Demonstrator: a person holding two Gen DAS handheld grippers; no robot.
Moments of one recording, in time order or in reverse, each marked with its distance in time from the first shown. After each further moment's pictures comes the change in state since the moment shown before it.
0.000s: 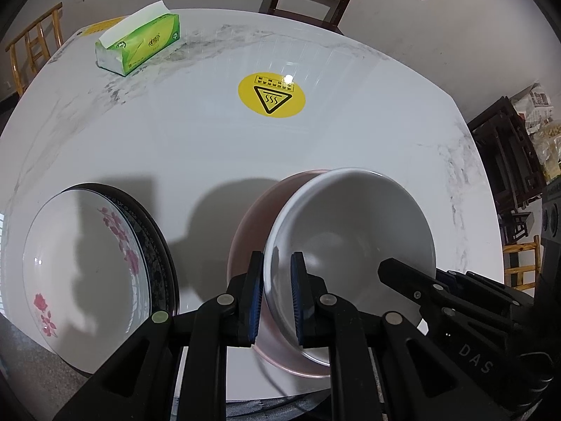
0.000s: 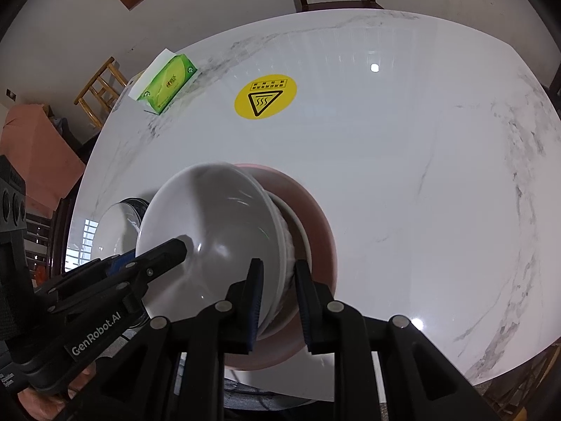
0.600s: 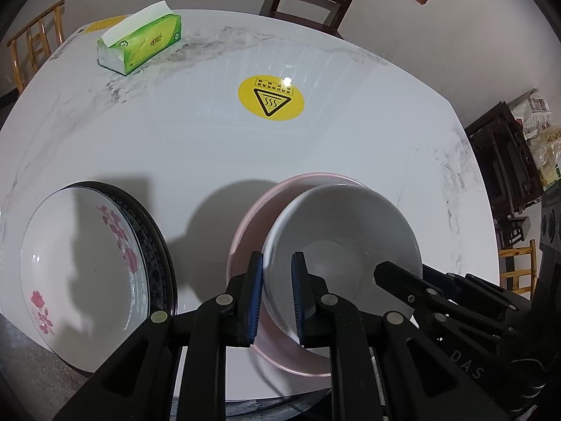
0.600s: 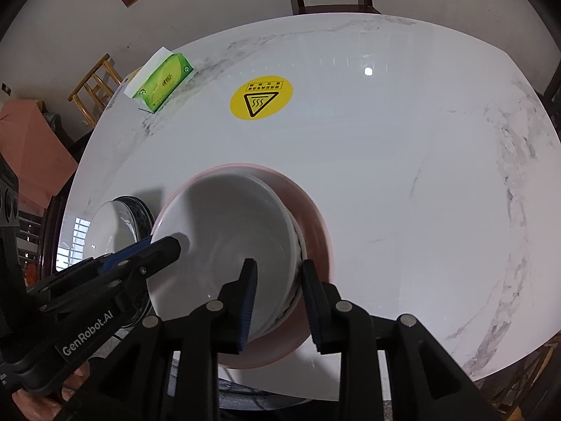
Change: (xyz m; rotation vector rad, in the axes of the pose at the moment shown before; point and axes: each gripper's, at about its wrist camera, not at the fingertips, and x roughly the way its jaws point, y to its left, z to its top) left arm -0.003 0.000 -0.001 -0.013 -0.011 -0.019; right arm 0.000 0.004 0.000 -0.012 -0.009 -0.043
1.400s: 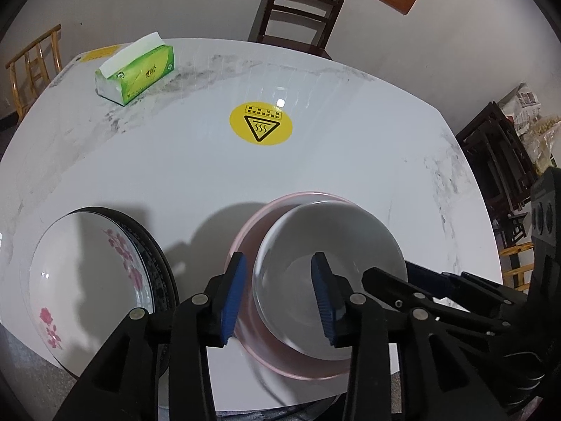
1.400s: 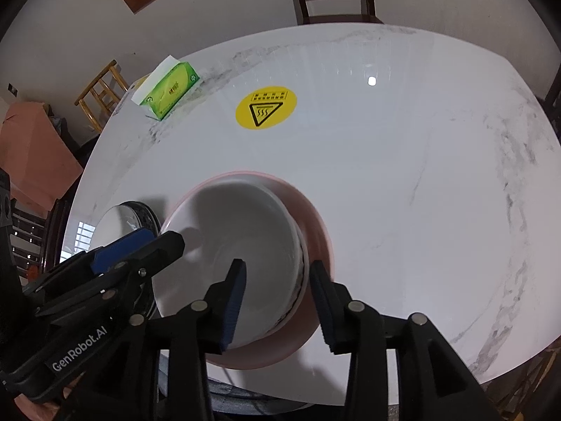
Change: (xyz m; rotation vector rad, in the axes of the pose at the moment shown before) left arm -0.016 -0.005 -0.001 0.060 -0.105 0.003; right arm -0.009 0.001 -0.003 -0.014 -0.053 0.012
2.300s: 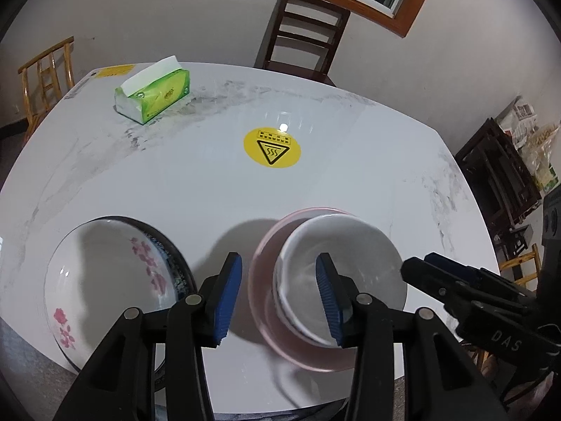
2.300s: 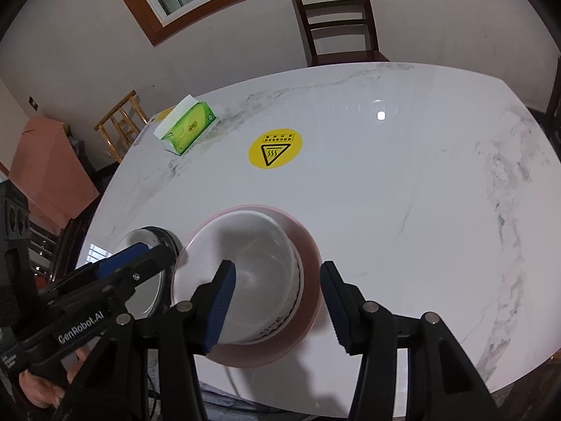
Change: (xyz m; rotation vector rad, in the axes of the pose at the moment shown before) left arm -0.029 0.015 -0.012 -0.011 -0.113 0.008; right arm -0.037 -0.014 -0.010 -0.007 -0.159 0.066
